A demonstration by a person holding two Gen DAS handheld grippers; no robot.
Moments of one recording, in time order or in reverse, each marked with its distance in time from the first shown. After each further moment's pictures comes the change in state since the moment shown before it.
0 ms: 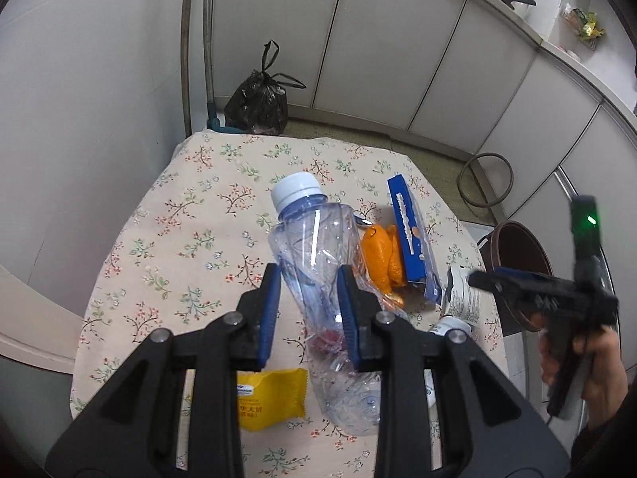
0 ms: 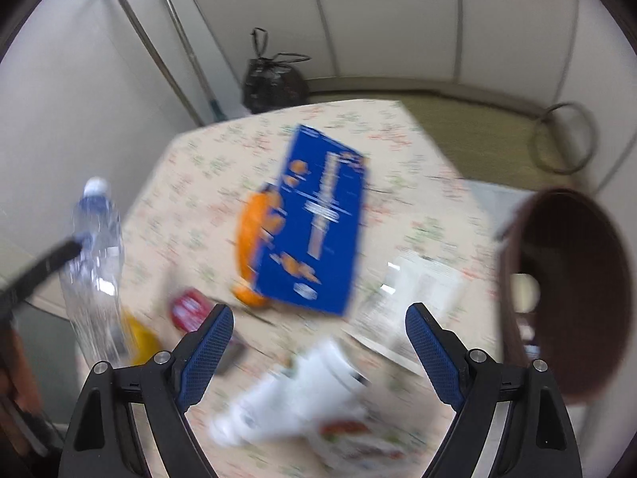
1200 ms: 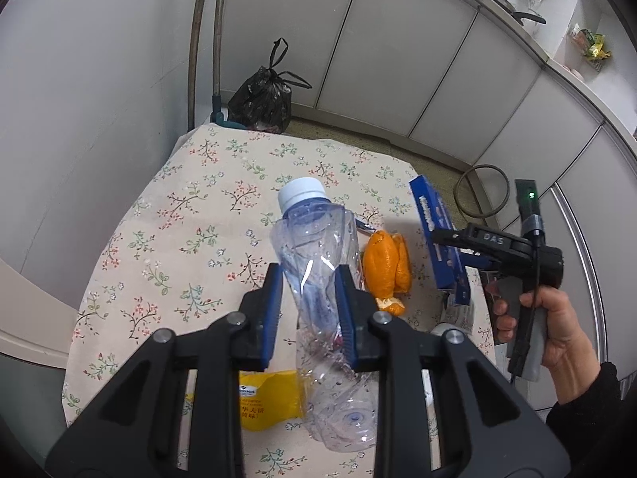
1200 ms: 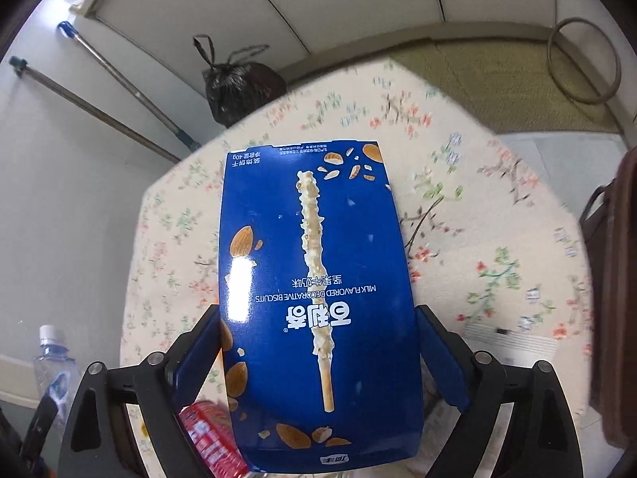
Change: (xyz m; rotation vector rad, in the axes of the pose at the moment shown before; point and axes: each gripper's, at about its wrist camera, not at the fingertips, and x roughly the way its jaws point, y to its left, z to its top) left arm 0.000 0.010 0.001 -0.056 -0.006 -0.031; right arm 0.074 -0.030 0.055 0.227 0.031 0.082
